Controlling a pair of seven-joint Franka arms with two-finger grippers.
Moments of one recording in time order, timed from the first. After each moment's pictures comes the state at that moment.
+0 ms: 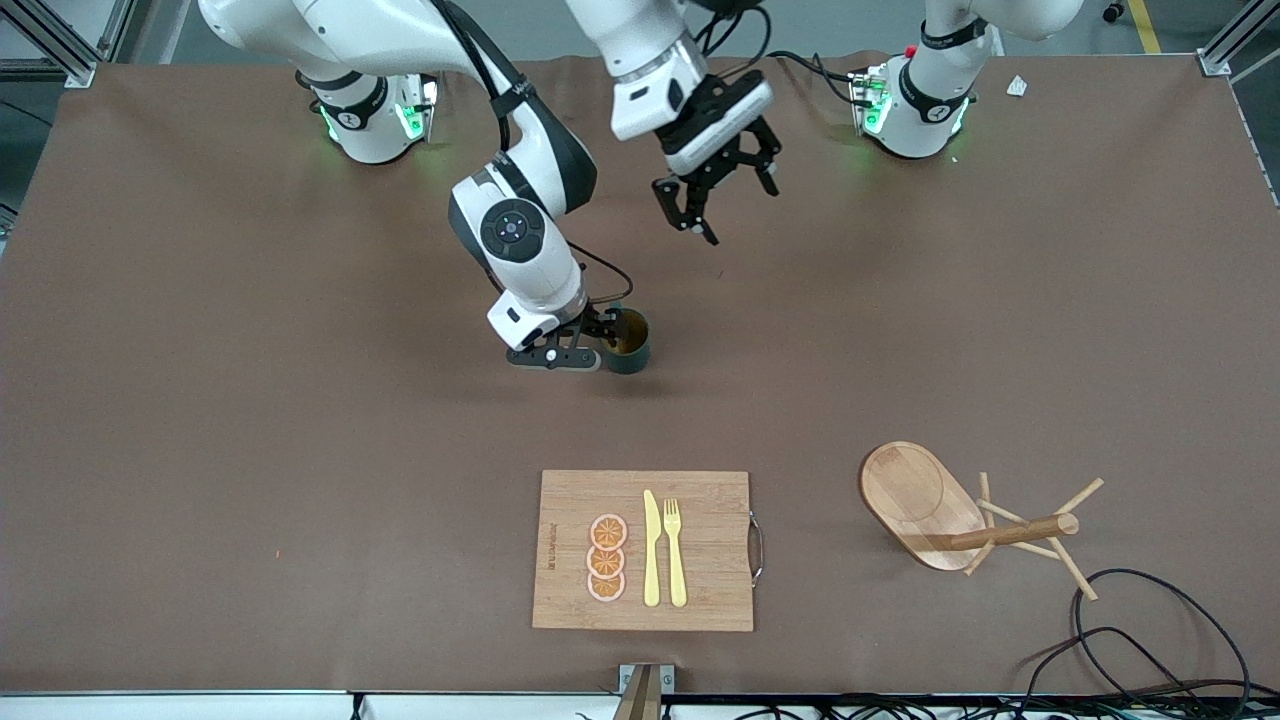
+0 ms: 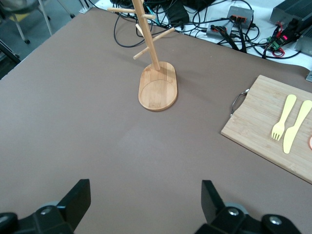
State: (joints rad) left arm -0.72 0.21 -0.32 -1.59 0.68 1.54 -1.68; right arm 0.72 0.48 -0.03 -1.84 0.17 2.36 0.67
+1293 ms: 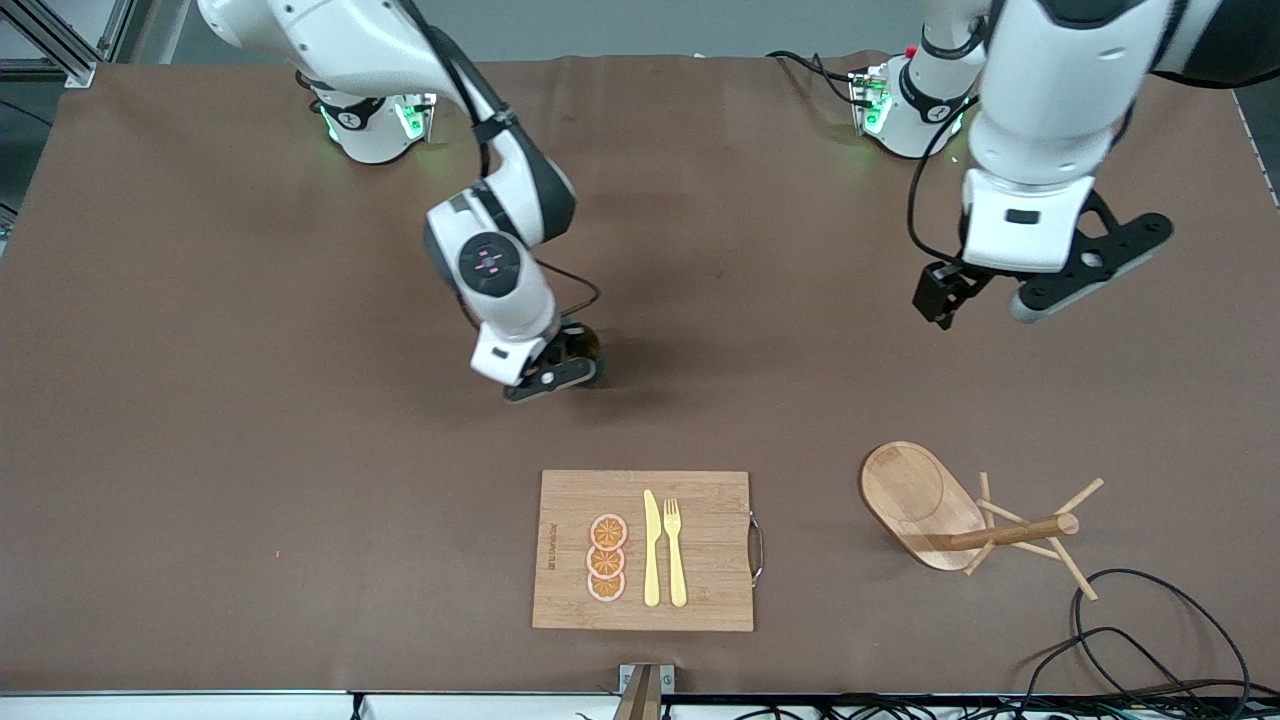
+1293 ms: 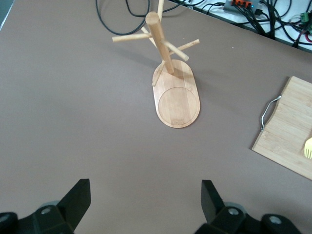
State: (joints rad) left arm -0.13 0.13 -0.31 -1.45 0.30 1.61 -0.87; right arm 0.61 0.46 -0.07 -1.80 0.11 2.22 0.04
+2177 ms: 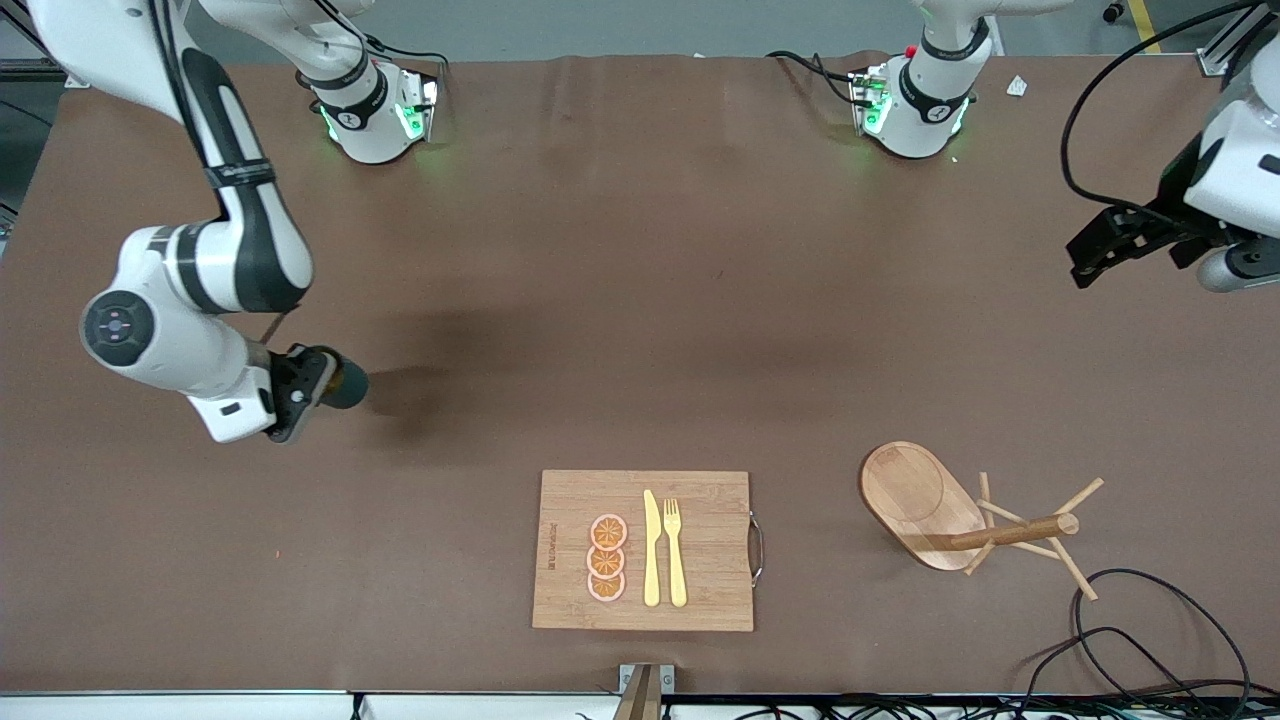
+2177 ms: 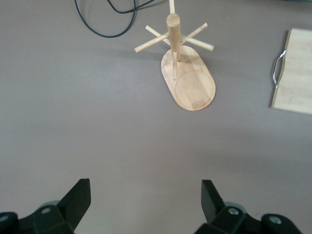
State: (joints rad) left arm -0.04 0.05 -0.12 -1.42 0.12 1.52 -0.25; right arm 0.08 0.33 -0.07 -1.93 0.02 2.19 -1.28
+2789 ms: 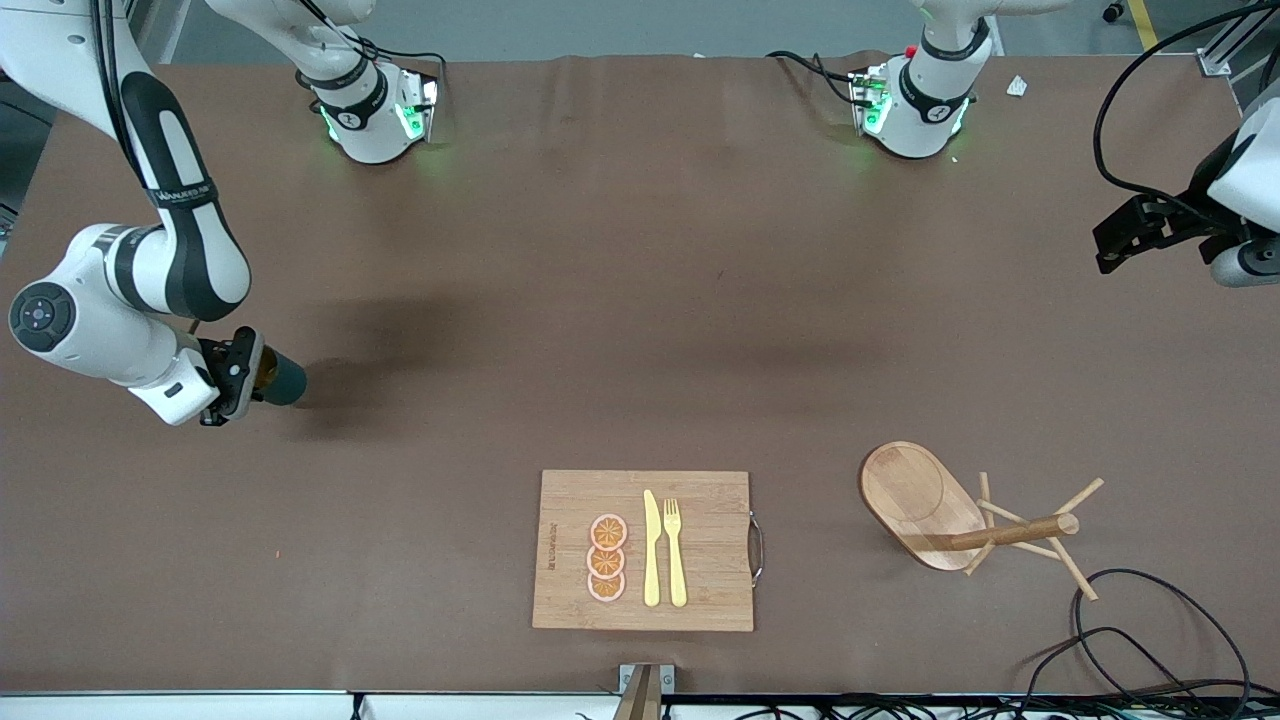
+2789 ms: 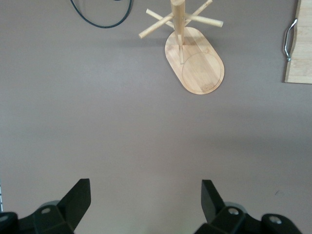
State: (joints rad) left arm -0.03 0.05 -0.10 -1.44 0.12 1.47 -0.15; right arm -0.07 0.33 -0.07 -2.05 0.02 2.31 -1.65
